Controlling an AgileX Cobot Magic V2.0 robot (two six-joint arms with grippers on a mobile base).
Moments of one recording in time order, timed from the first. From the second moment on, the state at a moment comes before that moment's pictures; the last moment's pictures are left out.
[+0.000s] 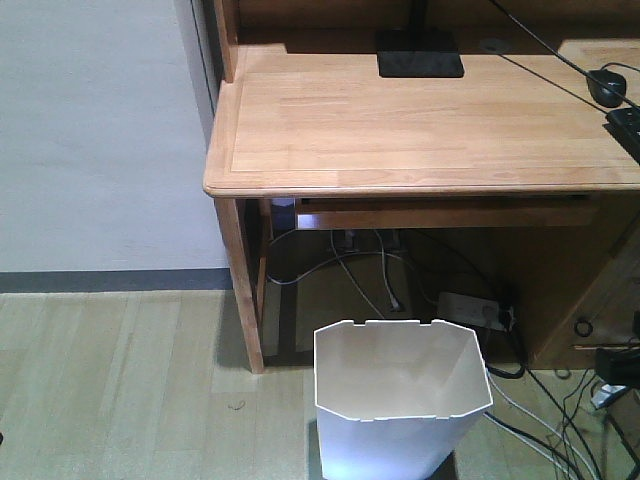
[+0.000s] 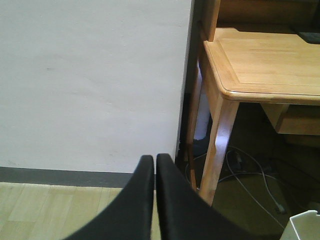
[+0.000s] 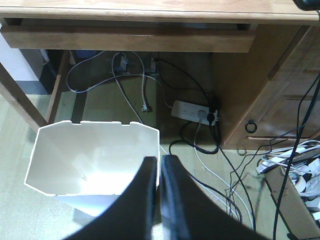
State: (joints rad) left arm 0.14 -0.01 0.03 0.04 0.35 -0.10; right arm 0.00 0.62 -0.35 -0.08 0.54 0.01
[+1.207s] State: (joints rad) left arm 0.14 -0.01 0.03 0.04 0.35 -0.10; right arm 0.00 1.14 -0.60 -0.03 0.52 0.04
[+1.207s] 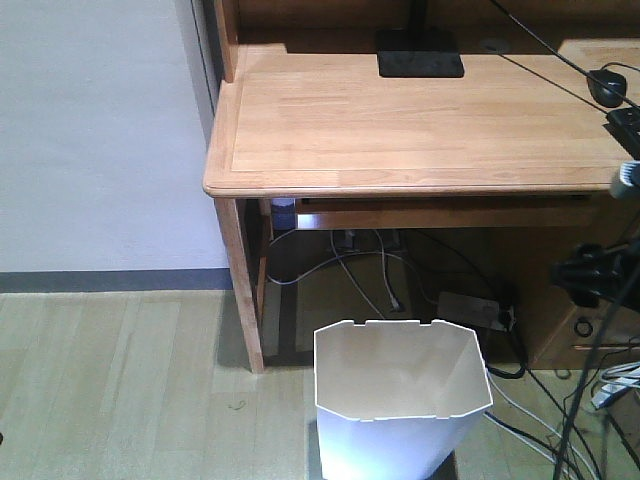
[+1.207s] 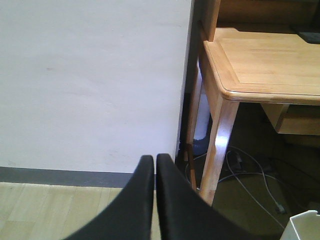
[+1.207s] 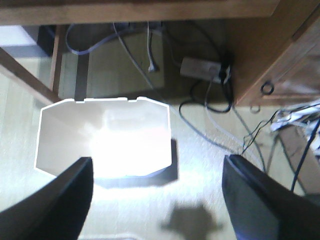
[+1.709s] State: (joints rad) left arm 0.14 -0.01 0.03 0.04 0.35 -0.10; right arm -0.07 1.75 -0.82 0.17 0.45 -0.22
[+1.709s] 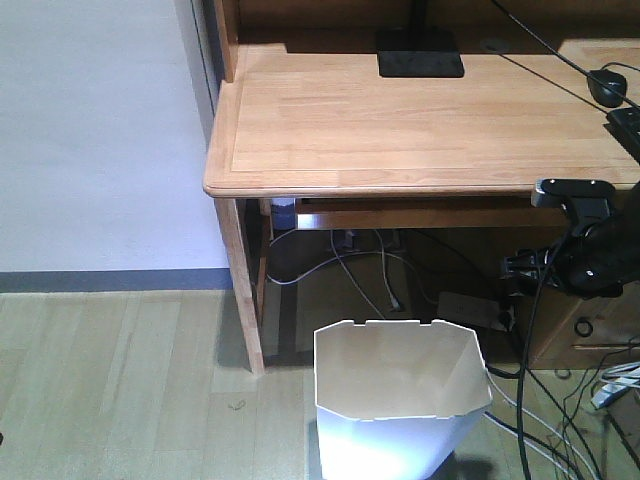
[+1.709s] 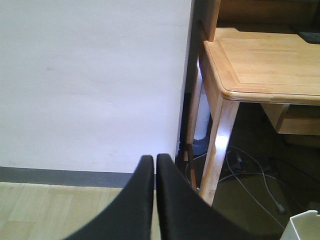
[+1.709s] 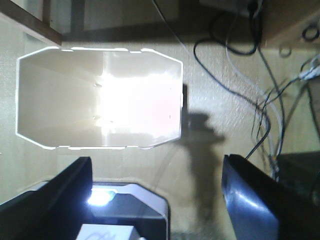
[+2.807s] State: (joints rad) left arm 0.14 -0.01 0.03 0.04 0.35 -0.10; right arm -0.16 2.68 -1.30 0.59 0.30 -0.83
